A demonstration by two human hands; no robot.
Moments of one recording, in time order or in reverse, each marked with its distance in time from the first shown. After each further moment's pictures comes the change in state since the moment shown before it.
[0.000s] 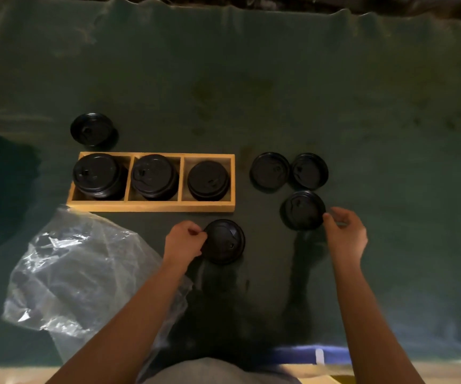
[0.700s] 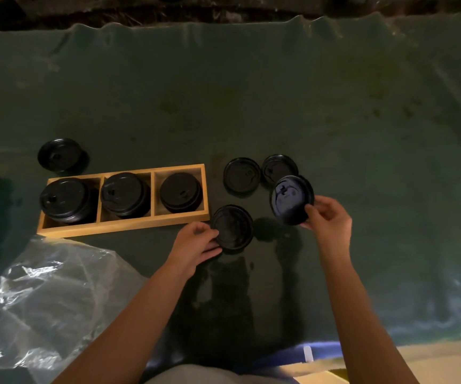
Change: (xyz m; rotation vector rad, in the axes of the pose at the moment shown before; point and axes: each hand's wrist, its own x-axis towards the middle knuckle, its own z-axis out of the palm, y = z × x) left_hand -0.029 0.047 0.038 -0.411 -0.299 -0.090; right_hand 0.005 -0.007 -0.020 0.471 -0.121 0.038
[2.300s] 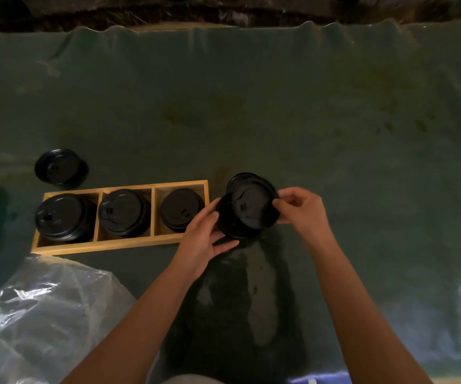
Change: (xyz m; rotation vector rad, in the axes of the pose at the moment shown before) left_hand 0.021 0.039 0.014 -0.284 -0.230 0.124; right_hand 0.033 -0.044 0.062 -0.077 -0.373 0.019
